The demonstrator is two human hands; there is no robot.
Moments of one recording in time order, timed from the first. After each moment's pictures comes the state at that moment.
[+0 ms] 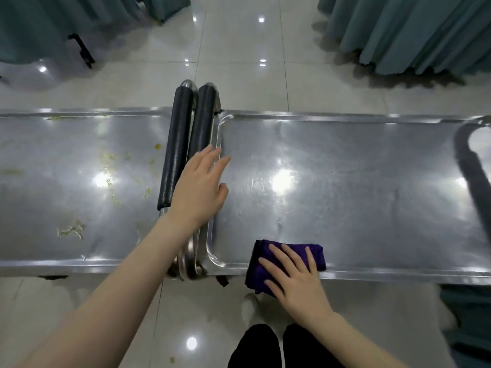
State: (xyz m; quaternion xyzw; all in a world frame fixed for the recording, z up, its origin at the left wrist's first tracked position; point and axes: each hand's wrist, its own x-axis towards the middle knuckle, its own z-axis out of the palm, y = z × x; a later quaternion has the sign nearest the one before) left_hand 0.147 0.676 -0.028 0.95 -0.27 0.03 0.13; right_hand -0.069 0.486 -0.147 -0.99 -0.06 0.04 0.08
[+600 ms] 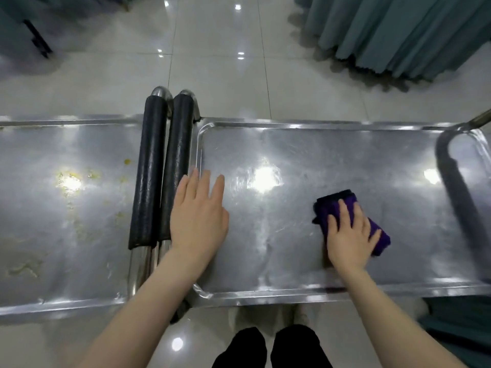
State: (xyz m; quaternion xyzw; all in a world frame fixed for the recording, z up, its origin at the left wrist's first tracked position) left_hand 0.148 0.642 -0.040 0.97 -0.22 0.00 0.06; right_hand 0.025 0.360 -0.158 -0.91 0.40 0.01 0.11
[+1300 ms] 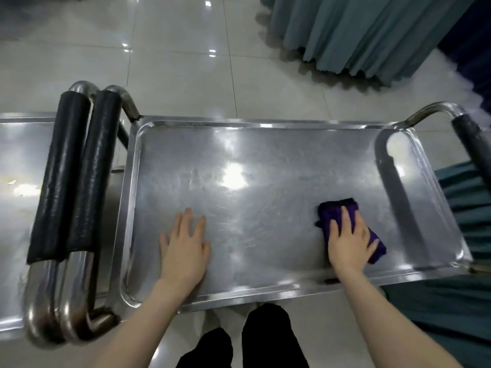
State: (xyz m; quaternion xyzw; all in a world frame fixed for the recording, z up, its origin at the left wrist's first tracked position) left_hand 0.084 0.566 -0.126 0.96 -0.15 -0.18 0.13; right_hand -0.032 0.239 -0.150 -0.88 0.47 0.03 0.10
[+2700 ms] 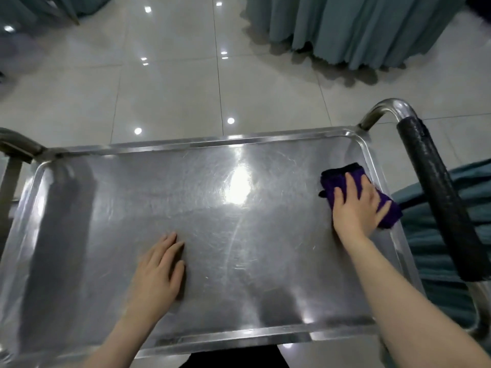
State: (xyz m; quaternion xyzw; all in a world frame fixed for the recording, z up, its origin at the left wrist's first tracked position) left_hand 0.046 0.373 -0.127 0.96 -0.19 -0.11 0.18; right_hand 0.016 -0.047 -0.151 -0.90 0.42 0.01 0.10
